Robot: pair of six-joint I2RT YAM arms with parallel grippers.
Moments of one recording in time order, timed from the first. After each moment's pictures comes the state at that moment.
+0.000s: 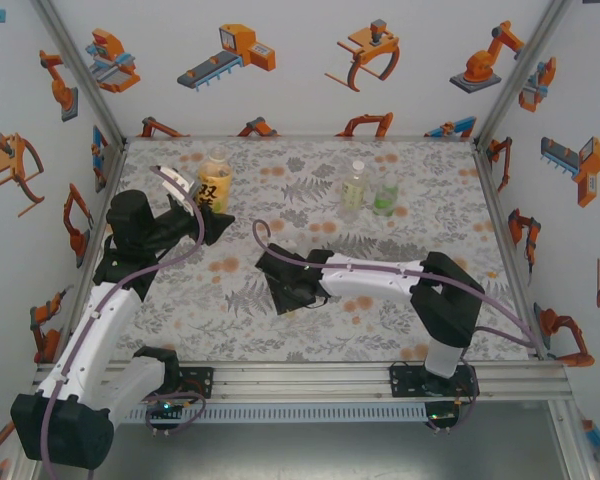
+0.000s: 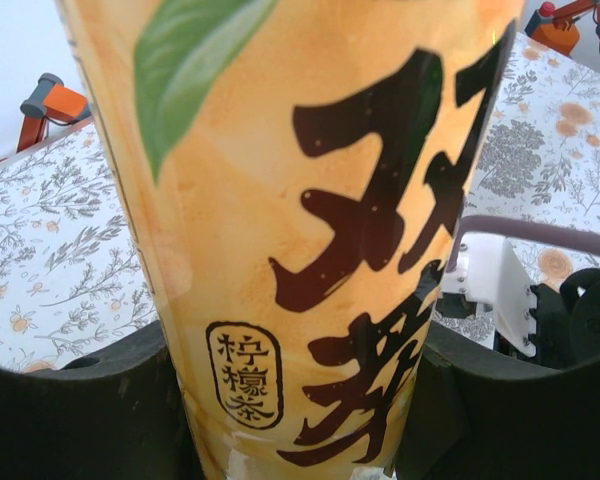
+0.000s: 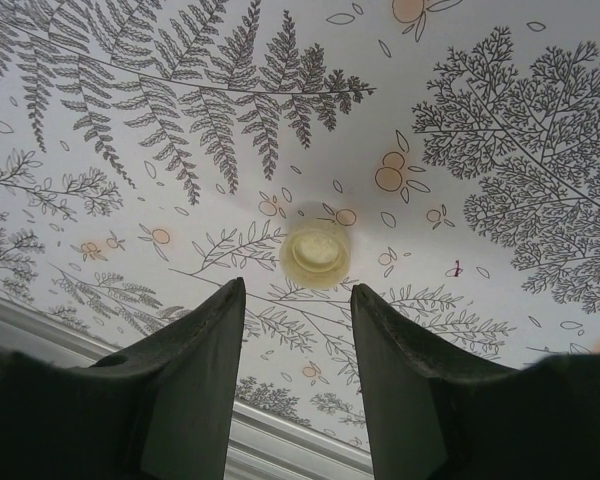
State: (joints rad) left arm -0.21 0.93 0.80 -0.07 0.61 0.11; right arm 1.12 1.79 1.22 -0.61 0.10 0.69
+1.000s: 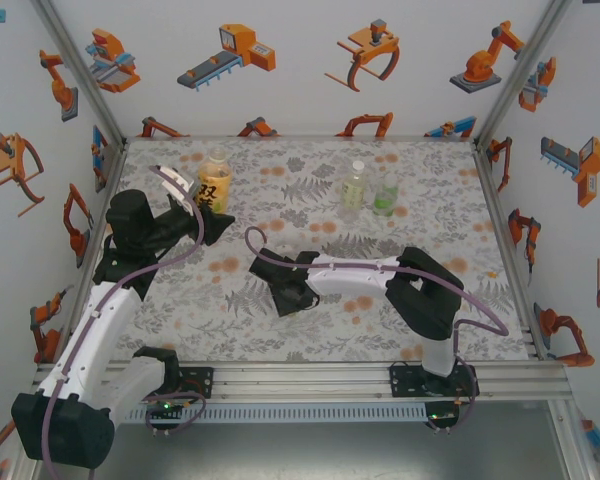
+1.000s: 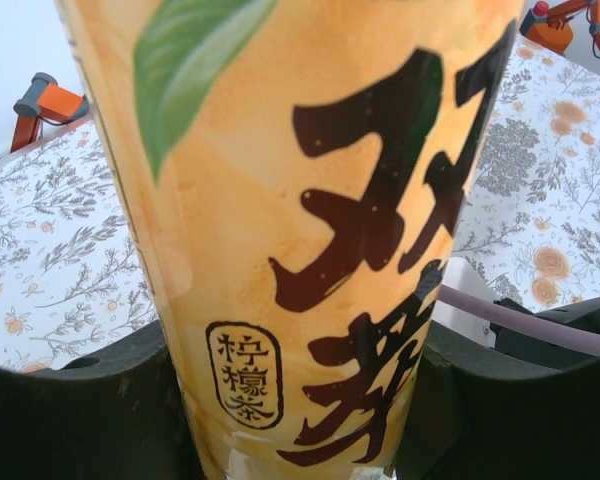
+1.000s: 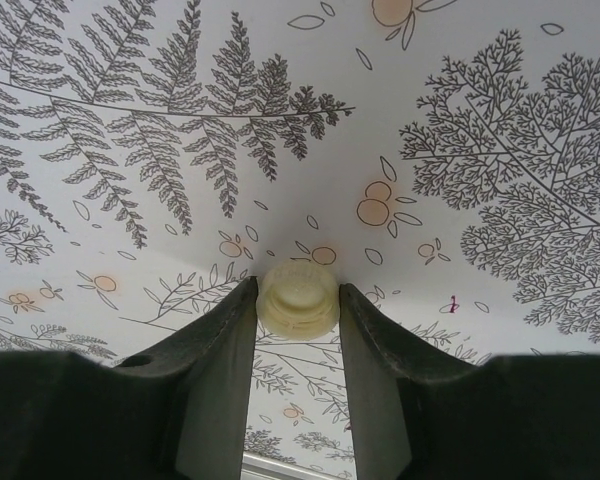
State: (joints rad) left arm -0.20 0.93 0.80 -0.07 0.63 0.11; right arm 1.12 1.89 1.25 -0.63 0.13 0.69
